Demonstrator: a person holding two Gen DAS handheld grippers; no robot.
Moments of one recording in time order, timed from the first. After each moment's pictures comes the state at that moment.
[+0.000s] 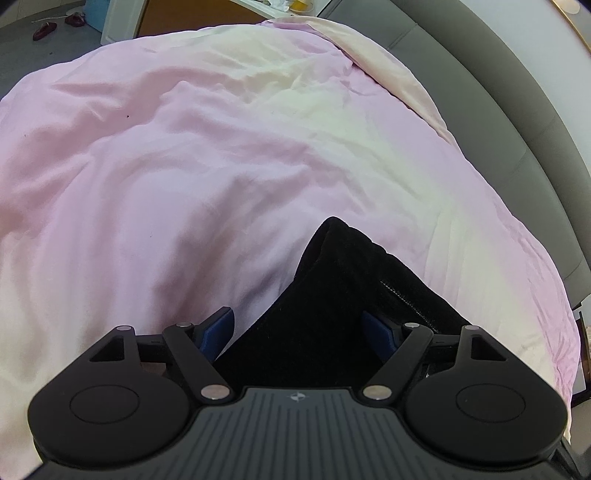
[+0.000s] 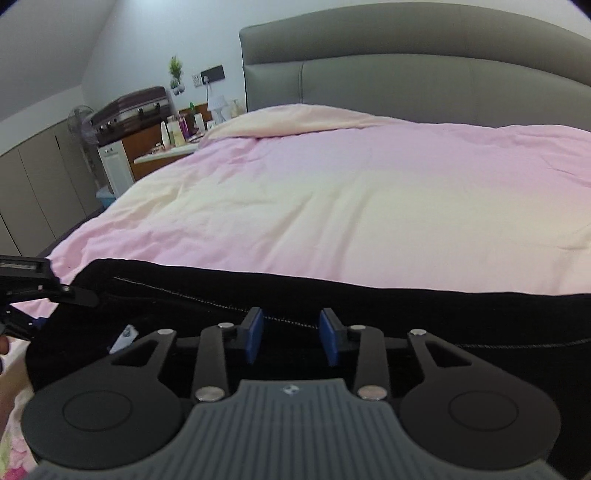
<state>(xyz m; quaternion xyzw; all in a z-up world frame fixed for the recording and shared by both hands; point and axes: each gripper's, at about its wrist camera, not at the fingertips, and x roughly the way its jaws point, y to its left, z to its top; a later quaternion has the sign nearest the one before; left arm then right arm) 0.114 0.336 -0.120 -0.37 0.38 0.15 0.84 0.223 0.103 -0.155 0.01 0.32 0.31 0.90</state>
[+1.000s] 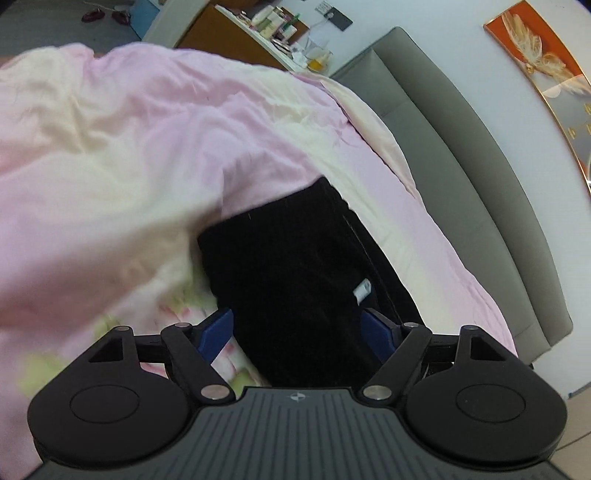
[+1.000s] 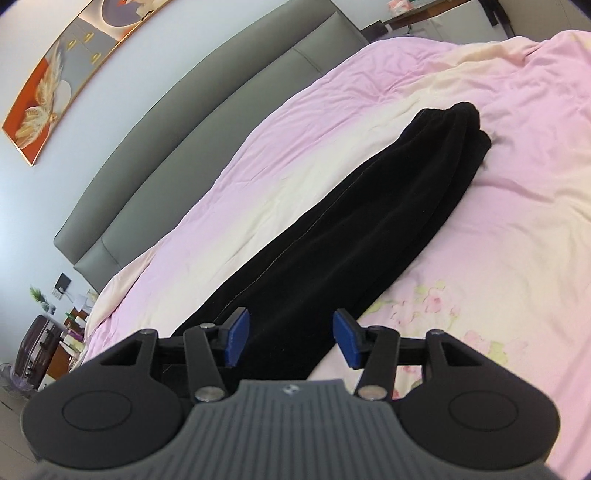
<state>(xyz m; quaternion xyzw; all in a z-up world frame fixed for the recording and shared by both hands) -0.028 0.252 -0.113 -0.45 0.26 0.16 0.84 0.113 -0.280 -0.138 0.34 0.30 0.03 0.89</state>
